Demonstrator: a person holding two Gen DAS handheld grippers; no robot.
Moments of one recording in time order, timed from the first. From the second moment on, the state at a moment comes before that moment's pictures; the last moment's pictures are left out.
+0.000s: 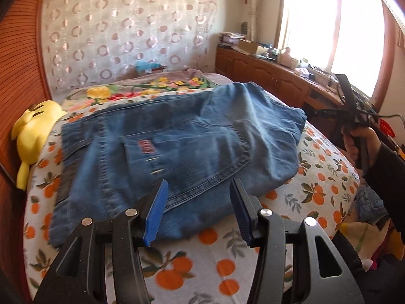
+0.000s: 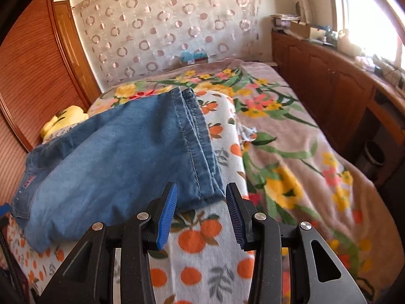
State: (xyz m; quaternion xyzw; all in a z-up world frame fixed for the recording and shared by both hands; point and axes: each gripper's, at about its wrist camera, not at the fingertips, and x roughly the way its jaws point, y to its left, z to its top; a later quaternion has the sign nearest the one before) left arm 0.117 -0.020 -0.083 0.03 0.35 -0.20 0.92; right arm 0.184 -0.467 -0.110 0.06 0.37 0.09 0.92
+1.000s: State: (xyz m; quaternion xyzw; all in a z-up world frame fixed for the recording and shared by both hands) left arm 0.111 -0.104 -0.092 0.05 0.36 -0.29 0.89; right arm 0.124 -0.465 -0.112 0.03 0.36 0.09 0.93
